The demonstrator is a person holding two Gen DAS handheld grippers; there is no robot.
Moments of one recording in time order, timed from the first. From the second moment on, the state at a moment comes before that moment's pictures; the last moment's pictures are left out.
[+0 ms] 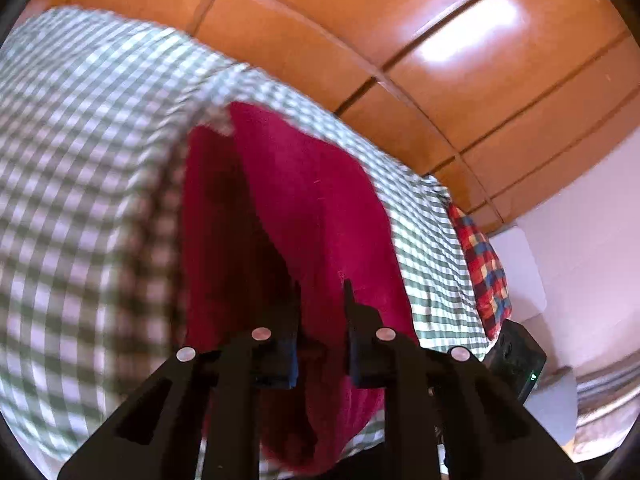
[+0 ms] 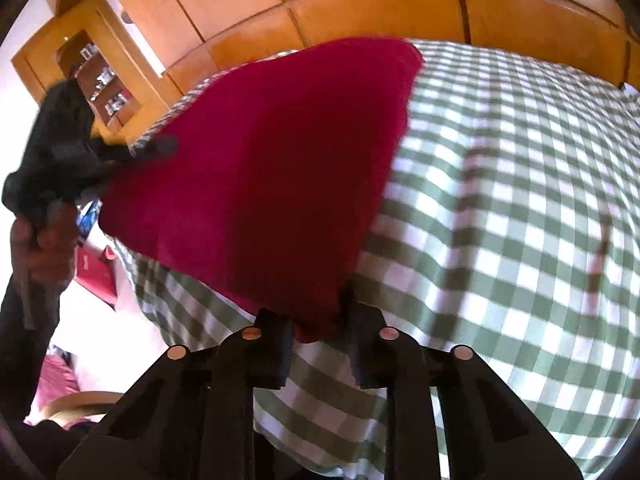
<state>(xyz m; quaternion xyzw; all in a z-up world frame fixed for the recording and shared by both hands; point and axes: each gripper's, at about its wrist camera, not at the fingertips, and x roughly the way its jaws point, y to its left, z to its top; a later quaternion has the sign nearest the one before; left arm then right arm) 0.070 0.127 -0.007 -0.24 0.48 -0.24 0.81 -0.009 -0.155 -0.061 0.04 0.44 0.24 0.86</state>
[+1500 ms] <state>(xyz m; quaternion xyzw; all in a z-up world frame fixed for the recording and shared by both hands) 0.081 0.084 -0.033 -0.04 0.42 -0.11 0.90 0.167 -0.079 -0.038 0.00 0.43 0.15 0.89</state>
